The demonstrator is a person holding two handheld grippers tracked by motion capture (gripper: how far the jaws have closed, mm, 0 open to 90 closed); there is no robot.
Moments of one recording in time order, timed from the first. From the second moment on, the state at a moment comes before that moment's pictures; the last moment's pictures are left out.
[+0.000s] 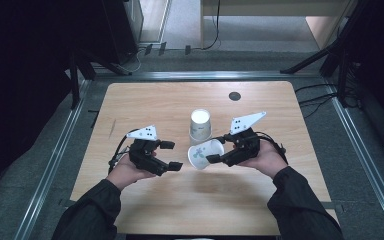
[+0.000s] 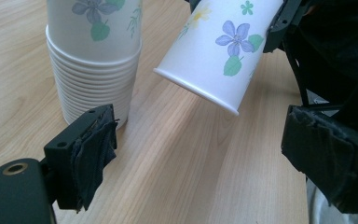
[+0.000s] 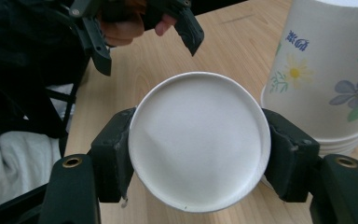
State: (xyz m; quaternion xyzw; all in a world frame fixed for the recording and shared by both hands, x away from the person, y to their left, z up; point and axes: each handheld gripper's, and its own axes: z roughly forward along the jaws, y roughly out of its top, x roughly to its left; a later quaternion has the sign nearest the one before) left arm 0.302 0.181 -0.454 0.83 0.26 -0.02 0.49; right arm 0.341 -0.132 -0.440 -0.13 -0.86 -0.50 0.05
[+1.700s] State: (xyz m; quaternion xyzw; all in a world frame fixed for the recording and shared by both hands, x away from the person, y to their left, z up) left arm 0.315 0.150 -0.468 0.84 0.21 -0.04 0.51; right arm 0.355 -0.115 -0.435 -0.08 -0.84 -0.52 0.10
